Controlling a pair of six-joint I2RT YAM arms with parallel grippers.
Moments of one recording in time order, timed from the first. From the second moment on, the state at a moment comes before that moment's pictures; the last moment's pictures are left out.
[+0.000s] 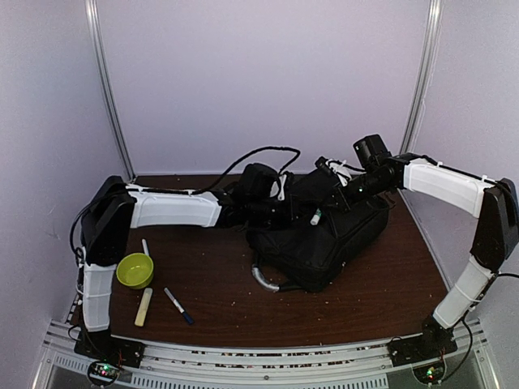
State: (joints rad) left arm -0.92 2.11 1.60 0.06 0.28 -0.78; right arm 0.41 1.64 1.35 -0.60 -0.52 -0.24
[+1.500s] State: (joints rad) left arm -0.18 1.73 1.07 -0.76 -0.15 -0.51; right arm 0.41 1.64 1.33 -0.59 -0.54 -0.27
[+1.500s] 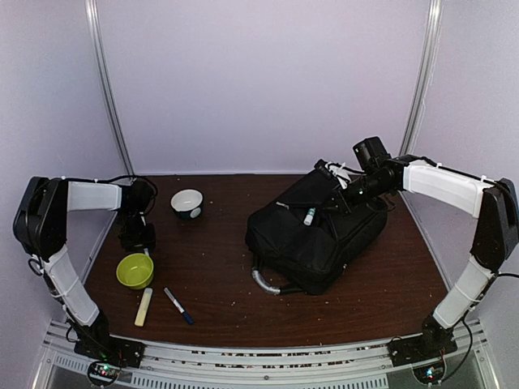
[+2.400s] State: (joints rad) left arm -0.23 1.88 1.20 -0.72 0.07 -0.45; right arm 0.41 1.64 1.33 -0.59 -0.56 -0.27
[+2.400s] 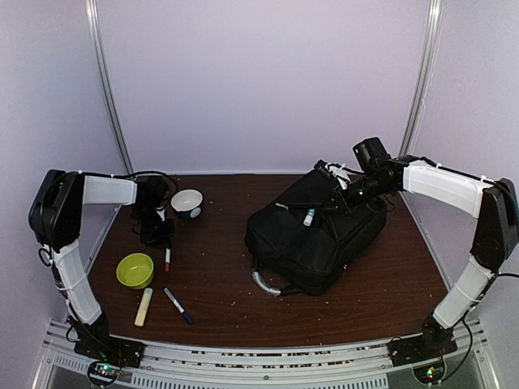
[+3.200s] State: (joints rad) left arm -0.81 1.91 1.82 -0.57 0.25 -0.47; right arm 0.41 1.64 1.33 -0.60 -0.58 -0.25
